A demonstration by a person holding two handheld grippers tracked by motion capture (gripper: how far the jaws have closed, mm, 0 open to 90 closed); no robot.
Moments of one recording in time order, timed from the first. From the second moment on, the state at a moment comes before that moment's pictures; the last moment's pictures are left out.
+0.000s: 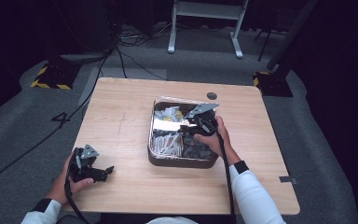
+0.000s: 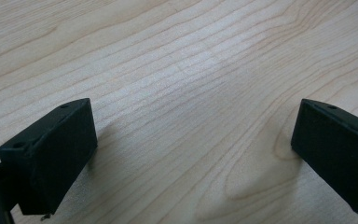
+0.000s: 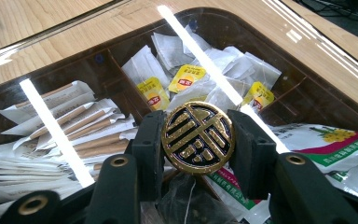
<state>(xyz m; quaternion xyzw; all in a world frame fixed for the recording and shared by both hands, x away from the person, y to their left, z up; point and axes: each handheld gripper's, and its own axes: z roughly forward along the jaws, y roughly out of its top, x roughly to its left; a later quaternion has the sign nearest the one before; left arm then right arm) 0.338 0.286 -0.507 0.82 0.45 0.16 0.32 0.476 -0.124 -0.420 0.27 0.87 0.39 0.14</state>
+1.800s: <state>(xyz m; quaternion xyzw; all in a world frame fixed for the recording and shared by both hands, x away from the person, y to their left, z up) 0.338 0.286 -0.507 0.82 0.45 0.16 0.32 0.465 -0.166 -0.387 0.28 0.85 0.41 0.16</state>
